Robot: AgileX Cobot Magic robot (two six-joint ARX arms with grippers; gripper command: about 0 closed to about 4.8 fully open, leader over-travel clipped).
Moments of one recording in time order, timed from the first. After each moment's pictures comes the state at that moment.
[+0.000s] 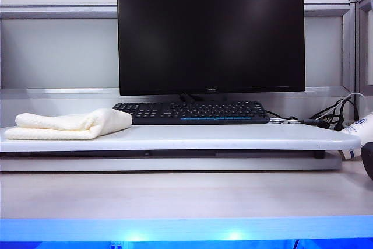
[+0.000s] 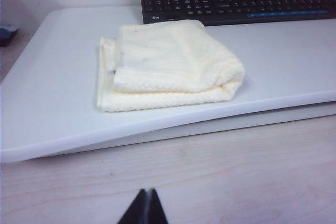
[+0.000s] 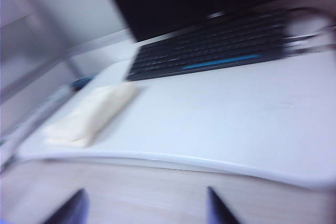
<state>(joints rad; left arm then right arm) -0.09 0.00 0.01 -0.15 0.11 0.01 0.16 0.16 0.27 -0.13 -0.35 0.39</state>
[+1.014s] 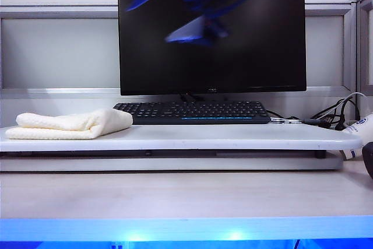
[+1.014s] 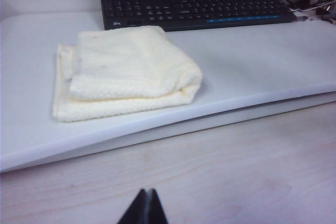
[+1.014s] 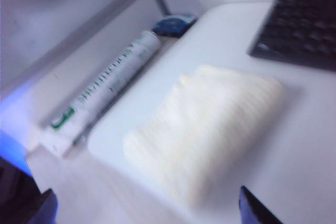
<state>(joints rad) -0.09 0.00 0.01 -0.14 0.24 0.00 0.68 1.61 1.12 0.29 -0.22 0.40</state>
